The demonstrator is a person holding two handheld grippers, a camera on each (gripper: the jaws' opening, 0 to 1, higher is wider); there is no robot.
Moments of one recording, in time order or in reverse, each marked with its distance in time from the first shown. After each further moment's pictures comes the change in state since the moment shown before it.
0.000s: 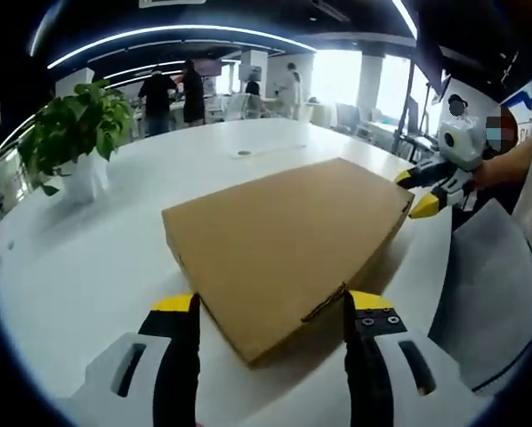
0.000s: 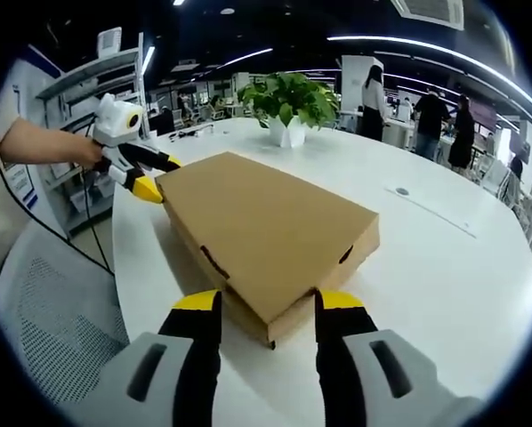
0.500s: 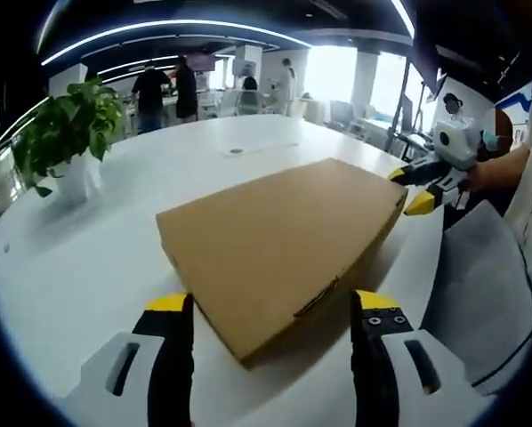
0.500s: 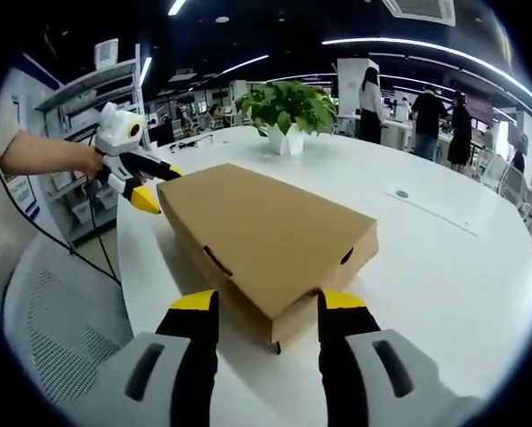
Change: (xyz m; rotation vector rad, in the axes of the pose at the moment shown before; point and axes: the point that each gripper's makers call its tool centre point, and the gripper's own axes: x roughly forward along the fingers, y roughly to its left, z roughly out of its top) left arm -0.008 -0.006 0.008 -0.001 0.023 -0.043; right arm -0.007 0.003 0.011 0.029 -0.038 0.009
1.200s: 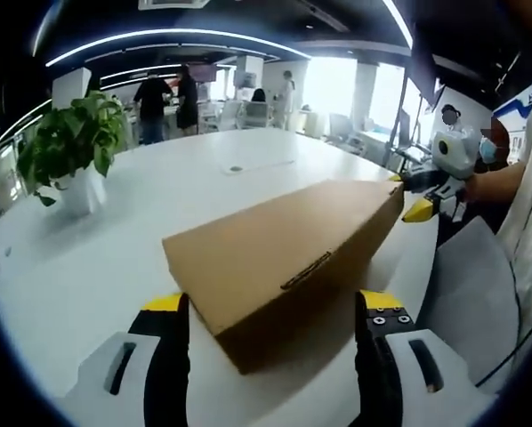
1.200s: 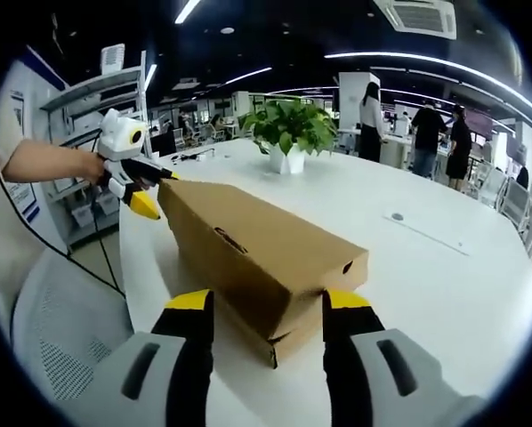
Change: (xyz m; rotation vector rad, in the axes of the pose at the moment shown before) left arm -0.017 -0.003 0.028 -0.018 -0.067 -0.001; right arm -0.014 0.001 0.033 -0.030 -0.061 -0.011
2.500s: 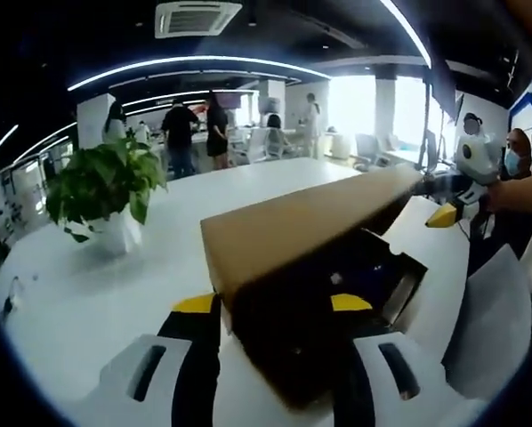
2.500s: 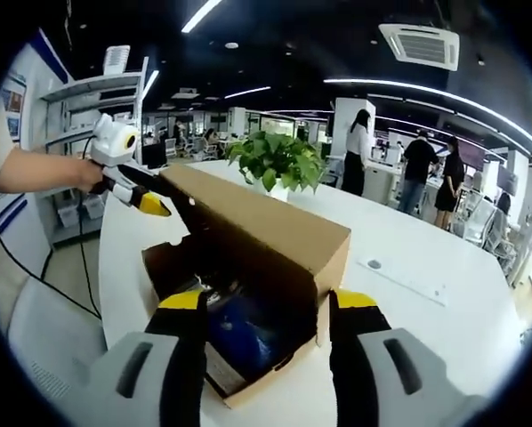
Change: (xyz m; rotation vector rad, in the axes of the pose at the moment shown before) left arm -0.003 0.048 0.070 0.039 -0.118 0.159; right arm 0.007 -0.038 0.073 -0.079 -0.098 -0.074
